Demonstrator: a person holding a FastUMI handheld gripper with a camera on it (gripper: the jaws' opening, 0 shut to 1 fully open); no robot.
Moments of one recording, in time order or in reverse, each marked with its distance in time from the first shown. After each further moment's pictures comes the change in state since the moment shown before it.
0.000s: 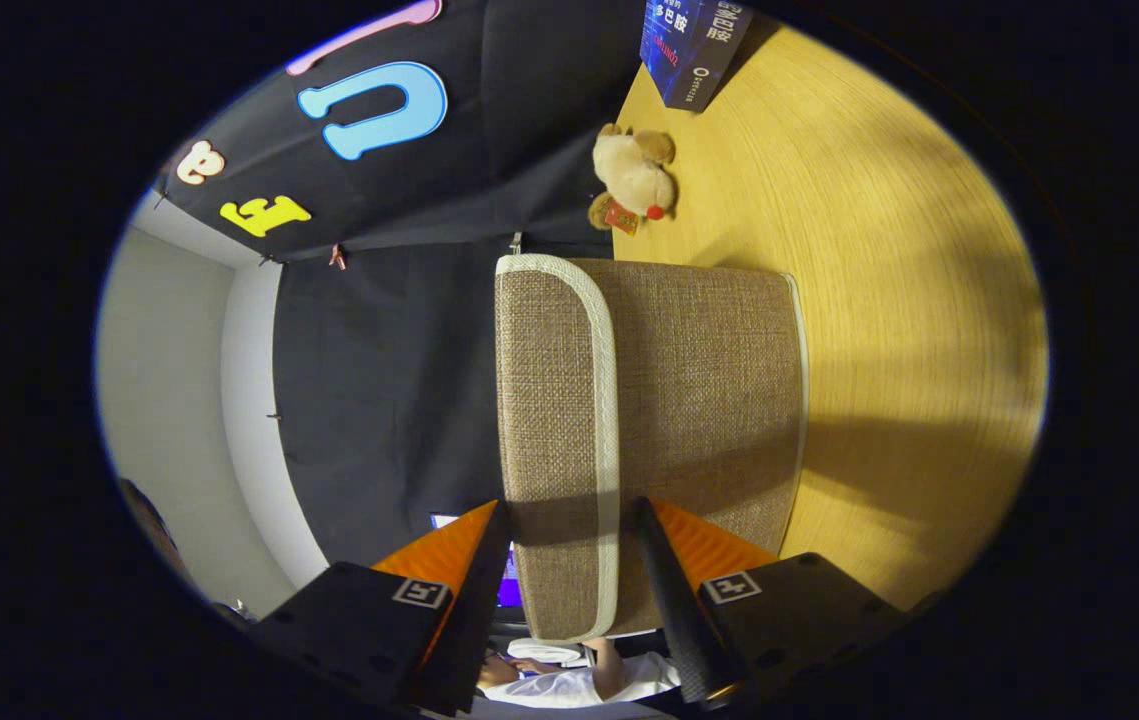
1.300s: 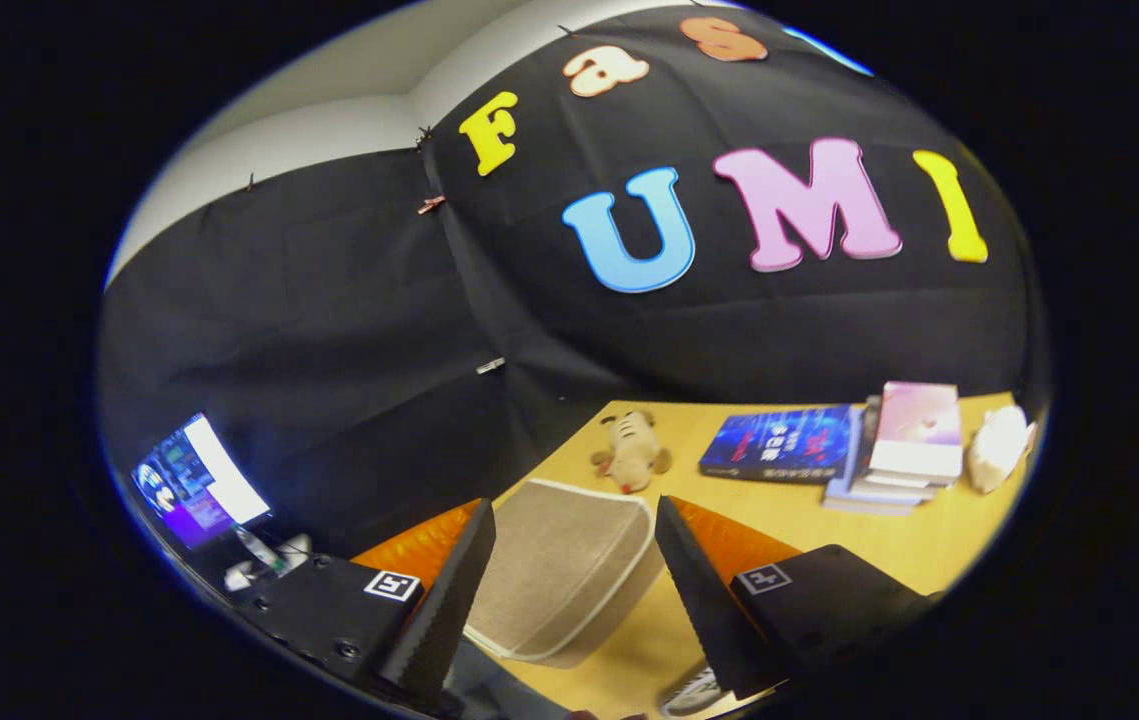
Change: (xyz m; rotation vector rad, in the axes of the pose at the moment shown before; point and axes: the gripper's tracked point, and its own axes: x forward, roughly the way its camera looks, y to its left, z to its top) arm -0.072 0.176 -0.008 -0.968 -0.489 -0.495
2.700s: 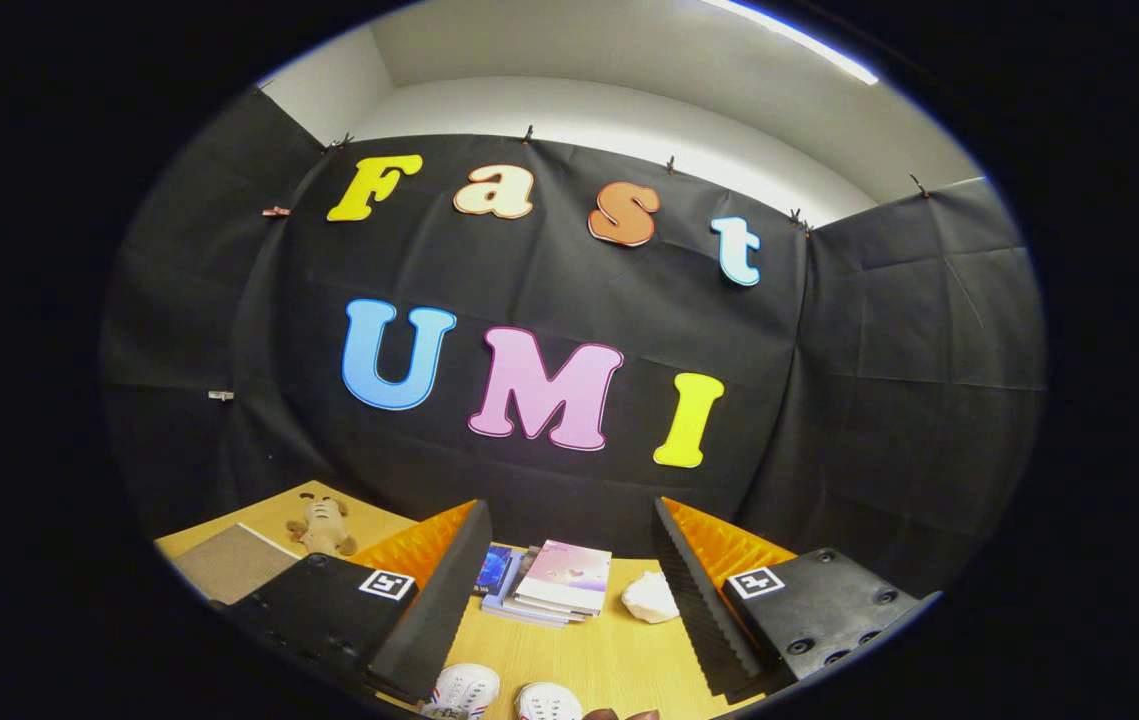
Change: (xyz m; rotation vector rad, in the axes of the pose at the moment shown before) arm -0.194 -0.086 0.161 -0.510 -0.433 -0.866
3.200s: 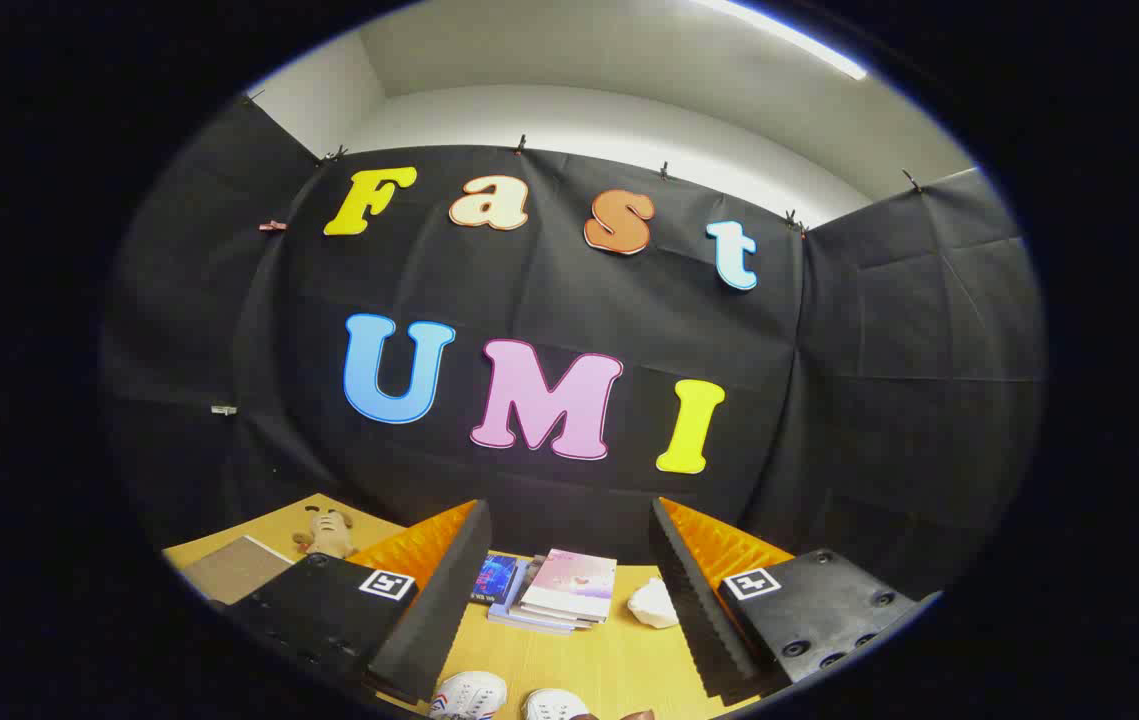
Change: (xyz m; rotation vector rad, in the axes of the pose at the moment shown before) arm 0.002 -0.004 0.007 0.022 -0.026 -0.003
